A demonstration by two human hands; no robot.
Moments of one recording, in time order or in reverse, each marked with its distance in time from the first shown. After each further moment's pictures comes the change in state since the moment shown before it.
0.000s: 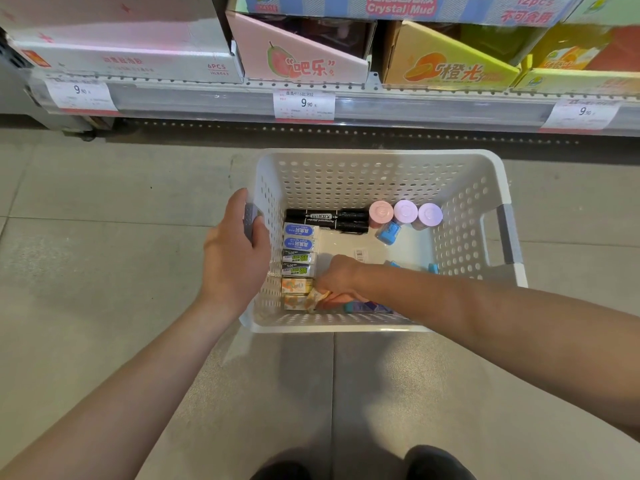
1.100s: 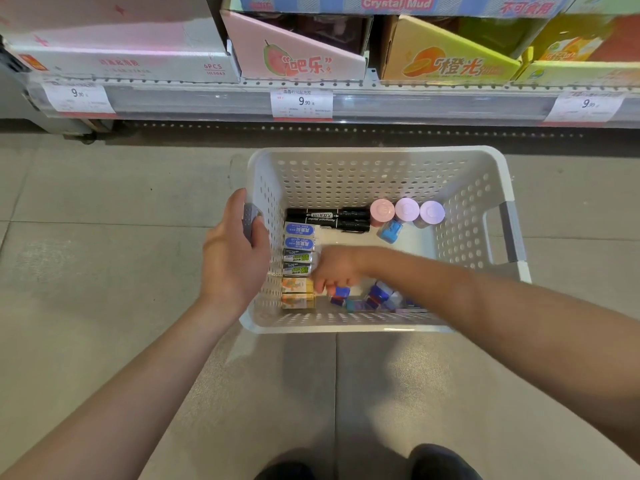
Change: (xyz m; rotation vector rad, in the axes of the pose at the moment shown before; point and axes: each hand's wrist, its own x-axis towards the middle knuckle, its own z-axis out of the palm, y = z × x) left_hand 0.000 0.007 -0.003 0.017 -0.003 -0.047; right_hand 0.017 -0.013 -0.018 -0.555 -0.146 -0.215
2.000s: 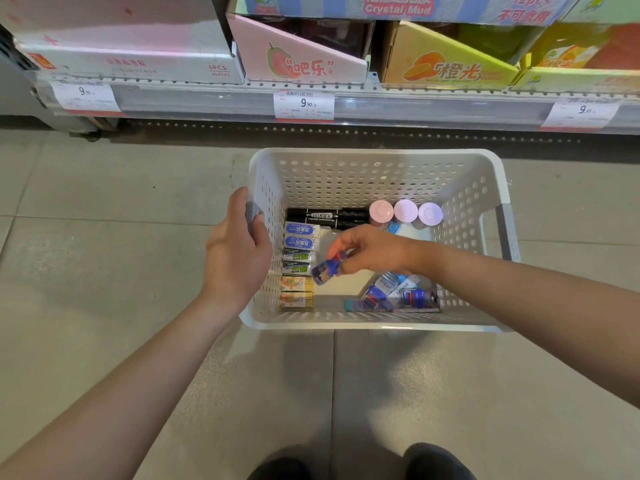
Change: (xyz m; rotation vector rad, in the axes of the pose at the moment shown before) left_hand -0.001 0.003 -0.001 0.062 0.000 0.037; right_hand -0.041 0.040 -0.018 0.362 0.197 -0.365
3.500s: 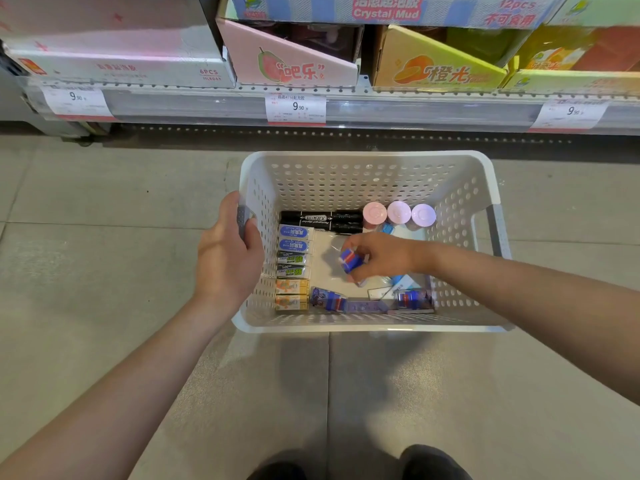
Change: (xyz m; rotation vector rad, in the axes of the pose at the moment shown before) left_hand 0.001 -0.005 0.003 -0.018 0.027 0.006; right_hand -0.013 0.012 -0.015 -0.299 -0.026 0.099
